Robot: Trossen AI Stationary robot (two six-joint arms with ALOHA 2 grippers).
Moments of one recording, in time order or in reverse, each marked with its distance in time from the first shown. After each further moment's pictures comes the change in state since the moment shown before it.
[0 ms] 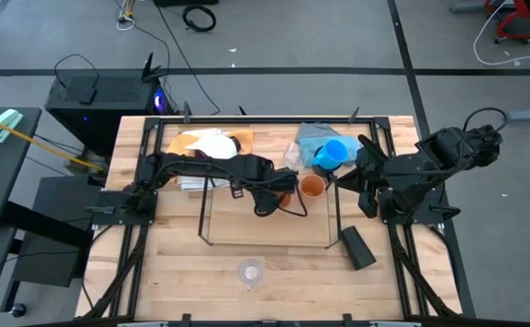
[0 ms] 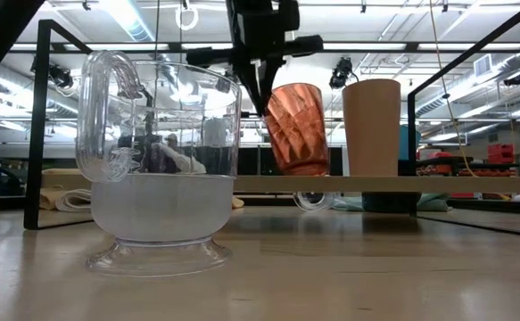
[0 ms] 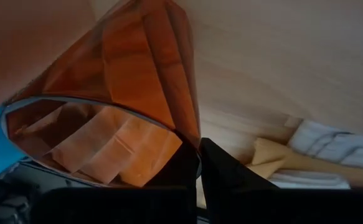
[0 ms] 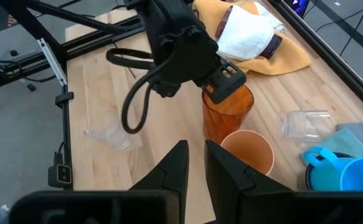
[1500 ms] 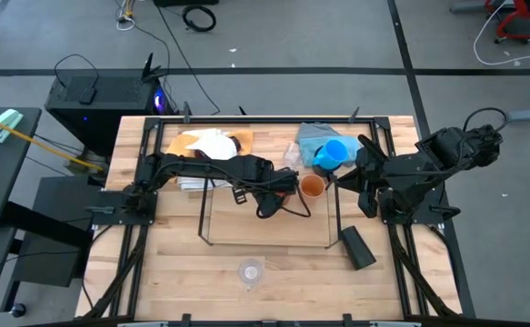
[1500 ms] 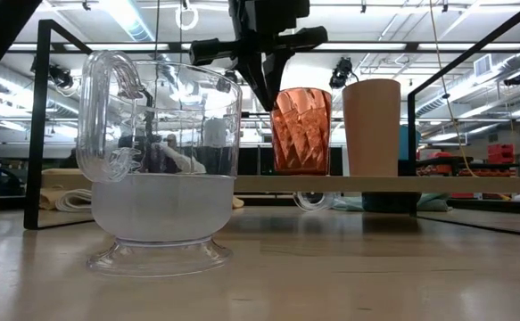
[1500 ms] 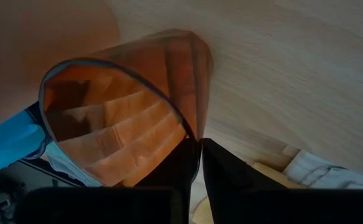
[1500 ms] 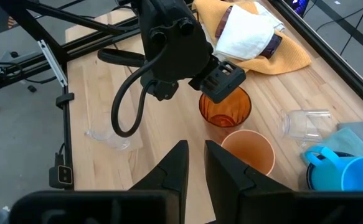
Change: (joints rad) left arm -0.006 -0.008 0.004 0.032 0.055 -0.111; right arm 0.000 0.000 0.000 0.000 0.001 0.010
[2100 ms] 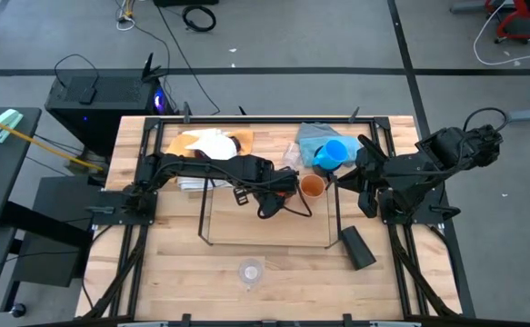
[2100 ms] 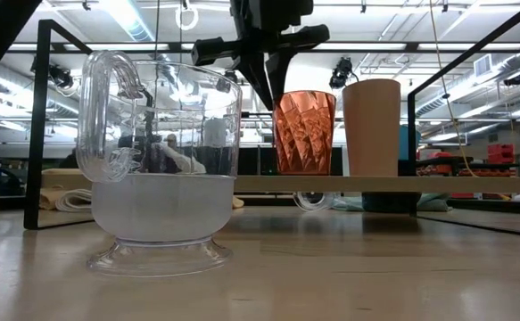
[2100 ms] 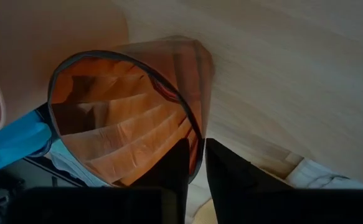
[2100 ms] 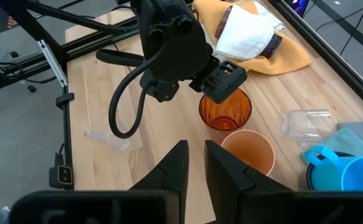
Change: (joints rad) left arm -0.001 -0.001 0.000 0.022 0.007 -0.029; right arm 0.000 0.000 0.000 0.000 0.000 0.000
